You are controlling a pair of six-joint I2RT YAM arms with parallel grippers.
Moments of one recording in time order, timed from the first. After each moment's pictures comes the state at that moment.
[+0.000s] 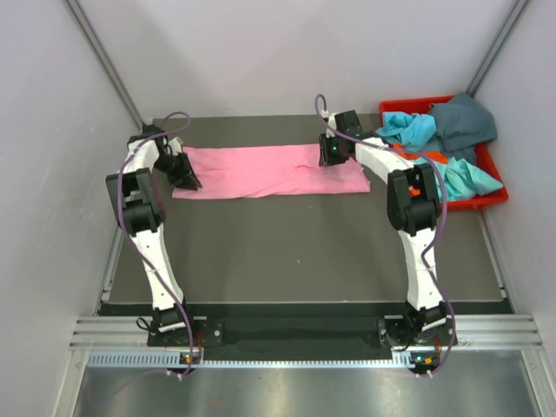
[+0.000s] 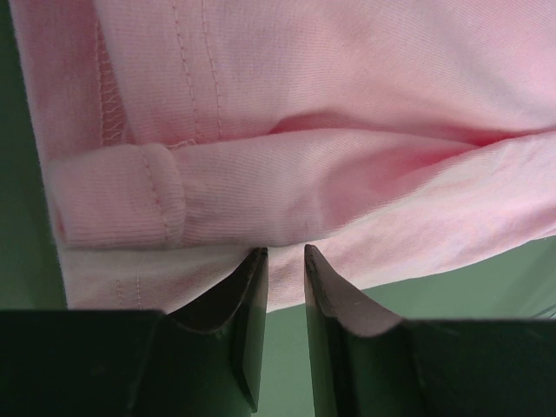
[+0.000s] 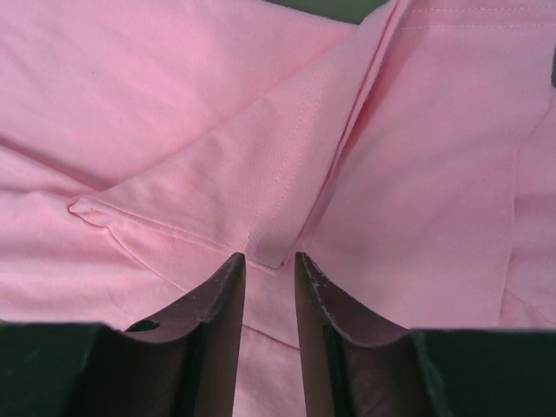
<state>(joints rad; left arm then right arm) 0.23 2.35 1.96 -0.97 0.48 -0.13 0.32 2.31 1.89 -0.43 -0.20 0.08</state>
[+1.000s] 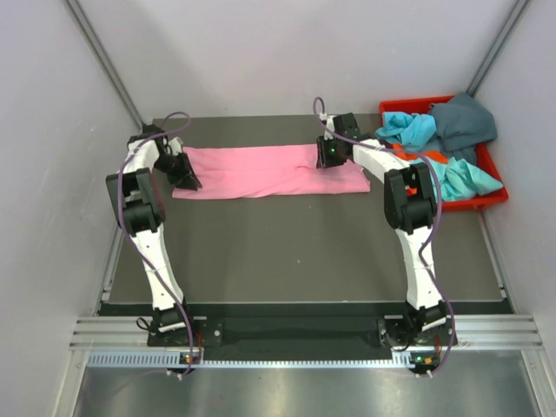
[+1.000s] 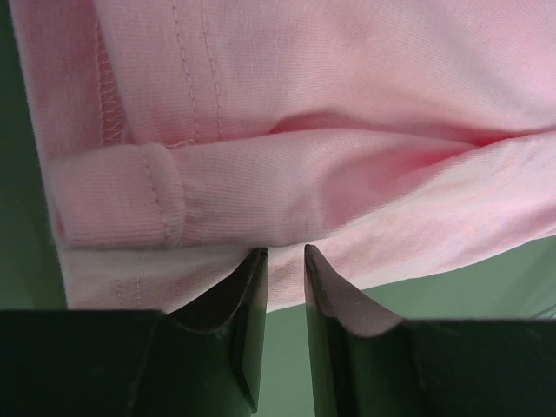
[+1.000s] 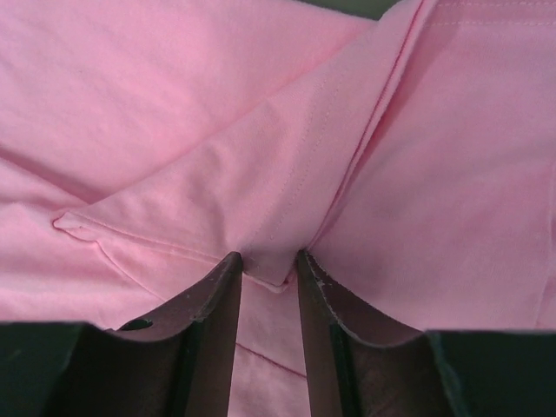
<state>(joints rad) 0.23 2.35 1.96 -0.97 0.48 -0.13 0.33 2.35 1.91 -0.42 -0.22 0.09</state>
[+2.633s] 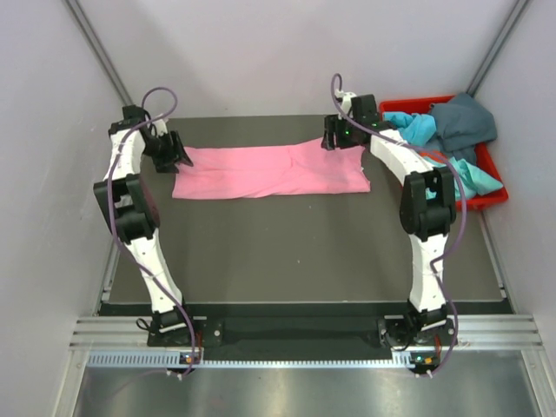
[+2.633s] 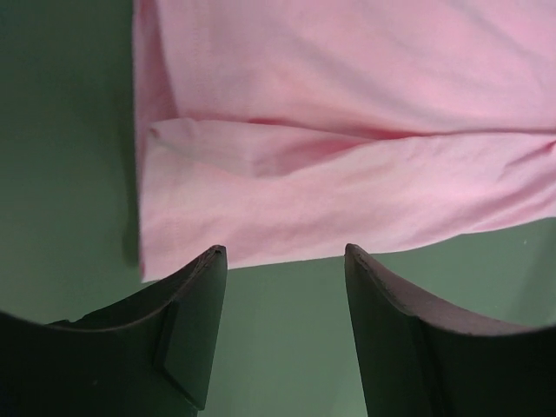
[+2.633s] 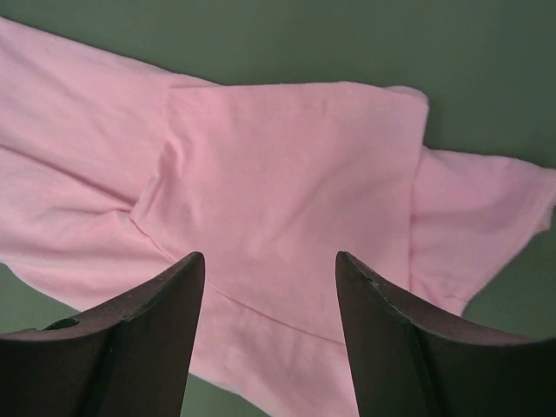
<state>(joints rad) 0.26 2.21 2.03 -0.98 0.47 -0.07 0.28 2.19 1.89 -0.39 -0.25 0.08</state>
